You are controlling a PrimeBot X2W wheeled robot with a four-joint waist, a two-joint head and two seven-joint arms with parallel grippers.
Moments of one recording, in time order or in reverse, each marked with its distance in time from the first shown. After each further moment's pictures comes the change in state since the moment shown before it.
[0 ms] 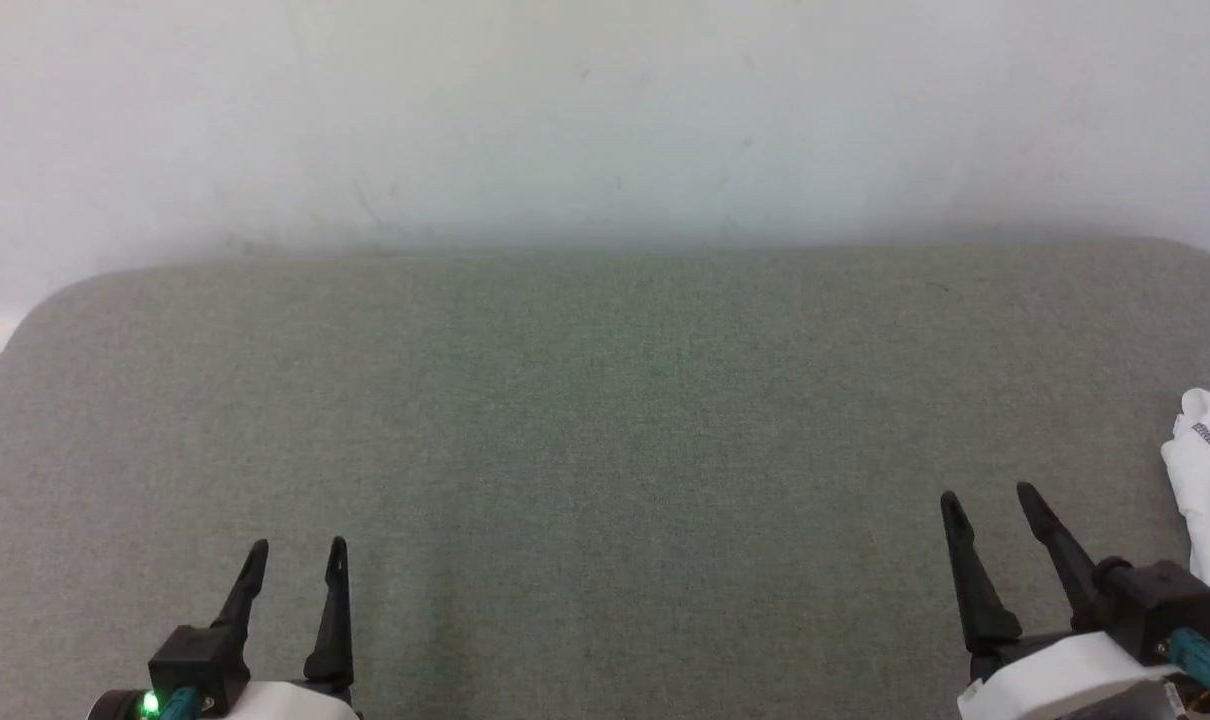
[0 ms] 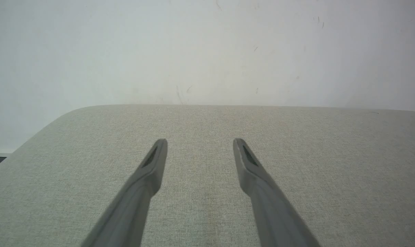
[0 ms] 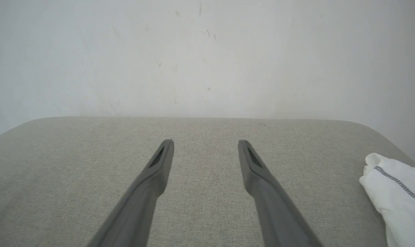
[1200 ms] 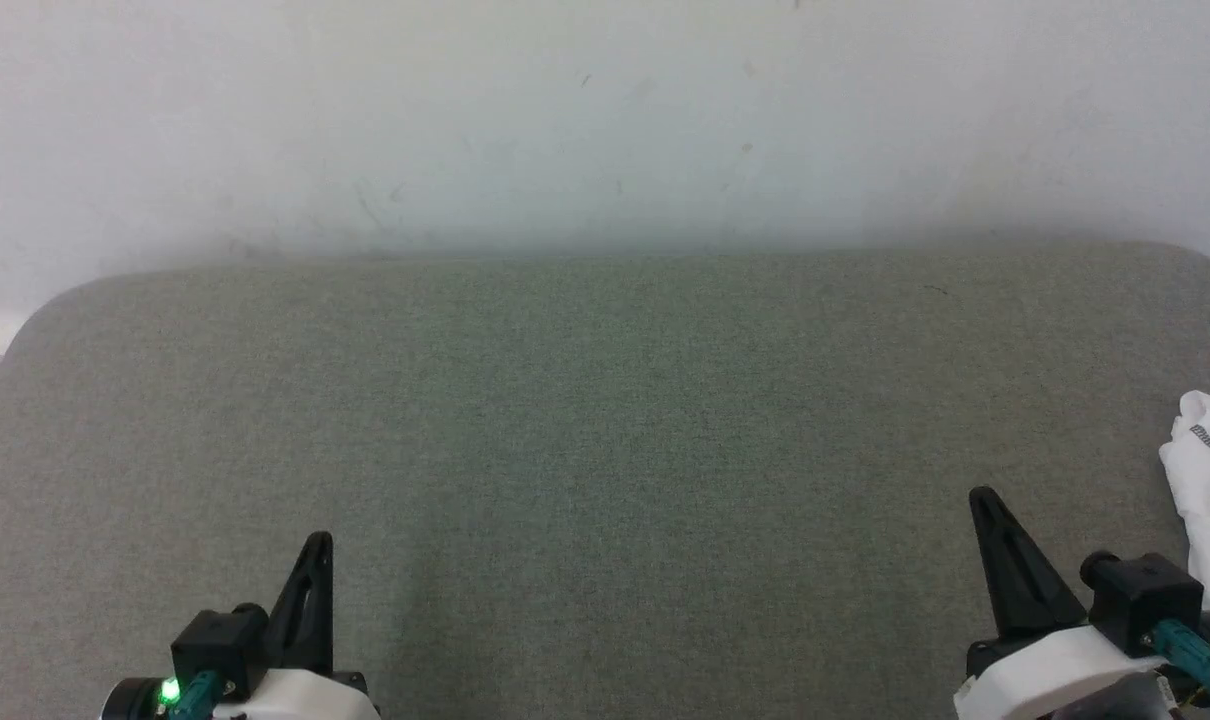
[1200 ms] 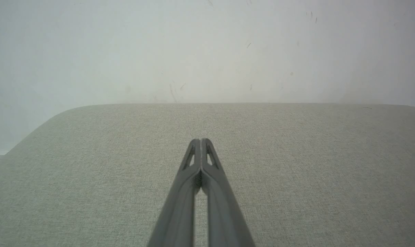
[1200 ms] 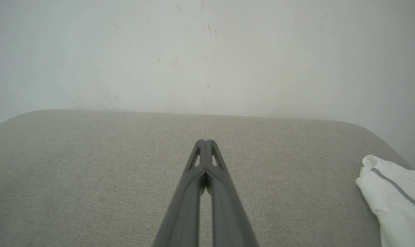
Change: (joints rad) left arm -0.004 -0.015 -0.013 -0.022 0.026 0.002 0.056; right arm 0.003 0.007 0.000 -0.005 -0.032 0.000 0.029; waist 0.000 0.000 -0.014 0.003
